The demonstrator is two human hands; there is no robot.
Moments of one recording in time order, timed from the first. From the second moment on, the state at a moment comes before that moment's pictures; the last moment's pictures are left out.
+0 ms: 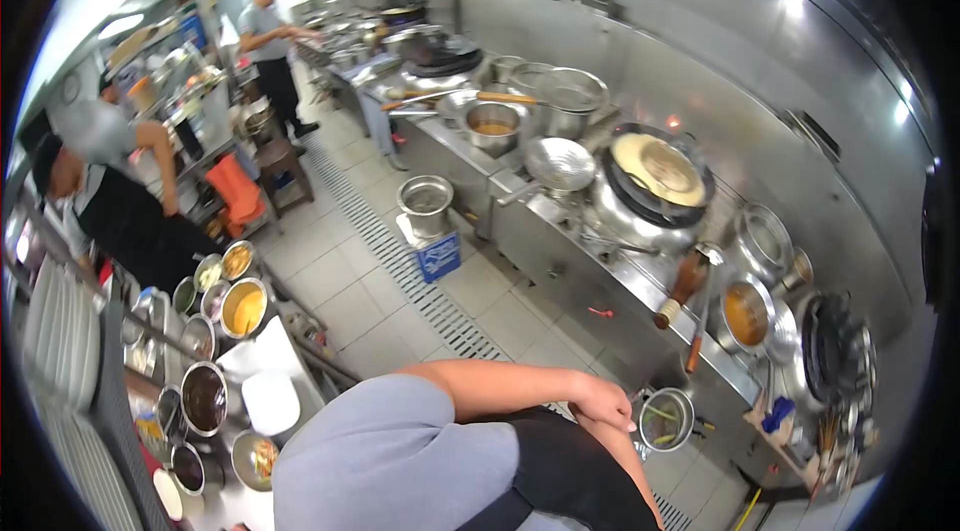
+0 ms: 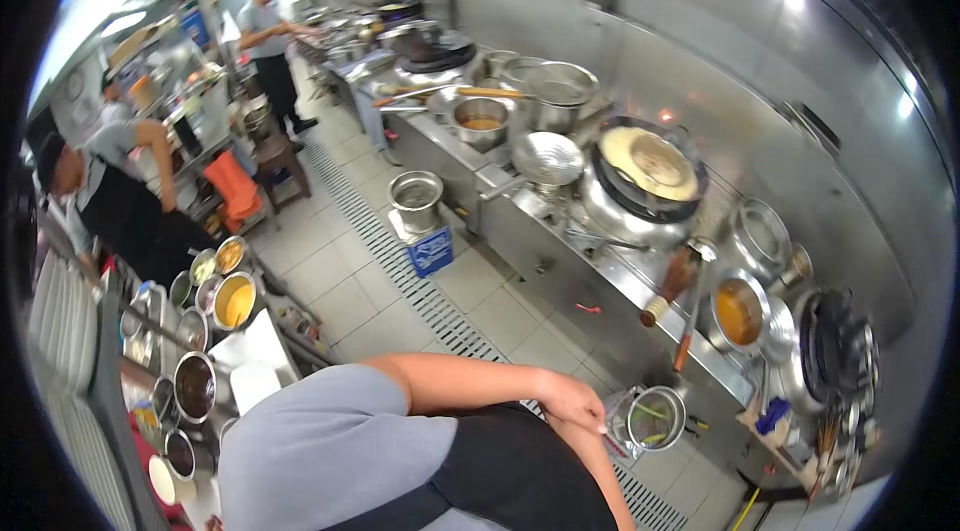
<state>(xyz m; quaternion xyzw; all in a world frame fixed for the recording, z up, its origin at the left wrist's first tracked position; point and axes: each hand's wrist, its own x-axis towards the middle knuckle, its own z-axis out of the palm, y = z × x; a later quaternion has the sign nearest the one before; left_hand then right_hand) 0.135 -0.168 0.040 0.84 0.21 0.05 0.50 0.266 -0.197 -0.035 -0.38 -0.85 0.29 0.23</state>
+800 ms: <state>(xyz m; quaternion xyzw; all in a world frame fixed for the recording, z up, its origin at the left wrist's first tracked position) -0.002 -0.167 0.050 0.79 0.44 0.26 0.33 0.129 -0.136 0.131 -0.11 -0.95 0.20 0.19</state>
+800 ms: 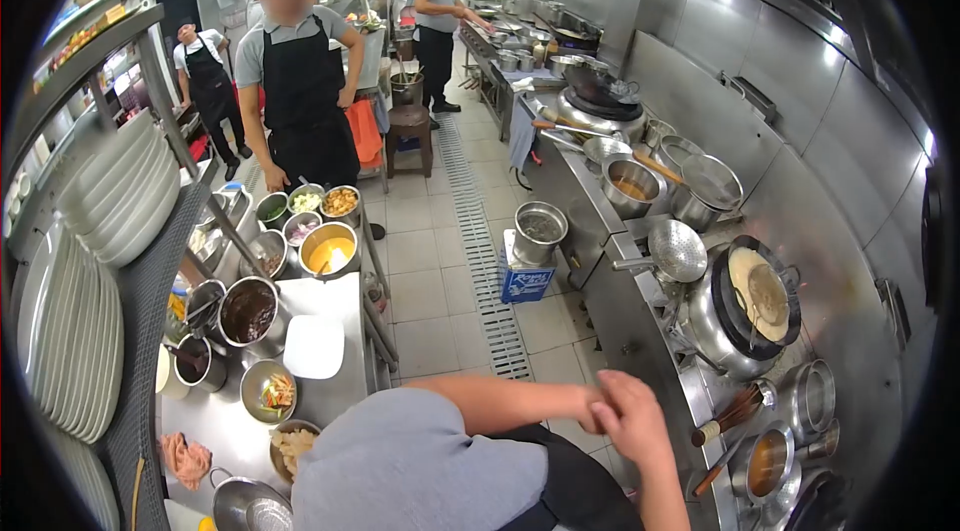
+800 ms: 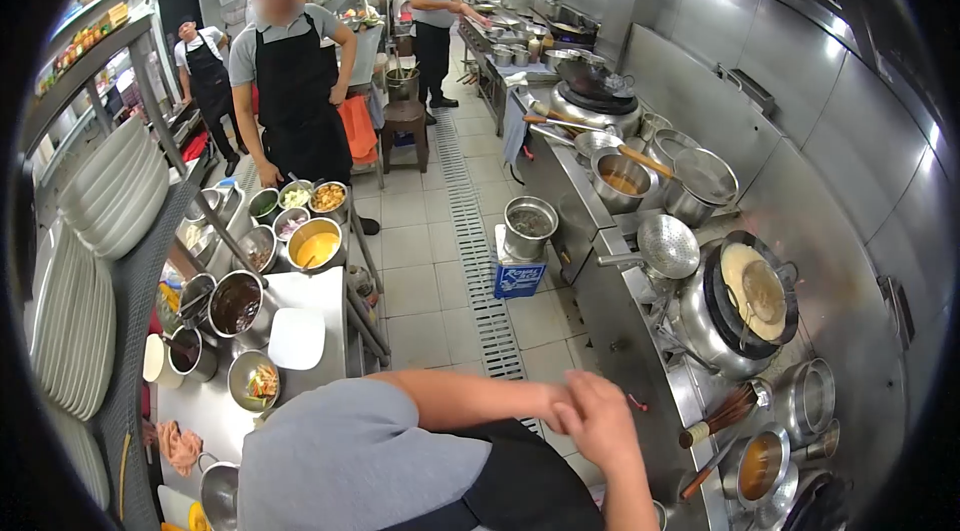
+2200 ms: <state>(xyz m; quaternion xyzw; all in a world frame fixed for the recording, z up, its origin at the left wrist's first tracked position) -0.158 -0.174 -0.218 0.46 0.75 -0.08 0.46 0.292 0.285 0.035 -0.42 -0.19 0.78 0.42</state>
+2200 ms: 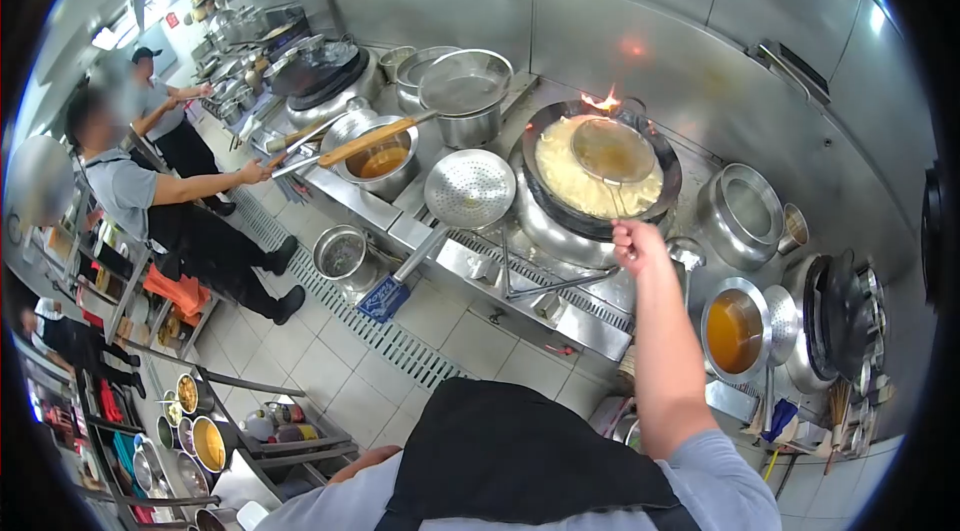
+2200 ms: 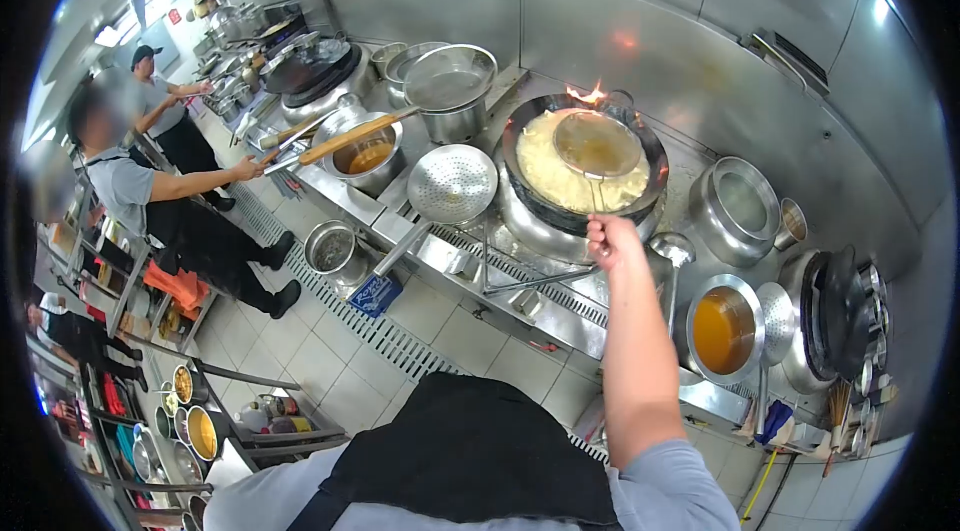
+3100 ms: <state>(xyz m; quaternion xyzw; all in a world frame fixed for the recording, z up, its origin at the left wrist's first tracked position) -0.211 0.196 -0.095 0.18 0.53 0.32 0.77 0.325 0.245 0.168 -0.78 -0.59 0.07 0.21</state>
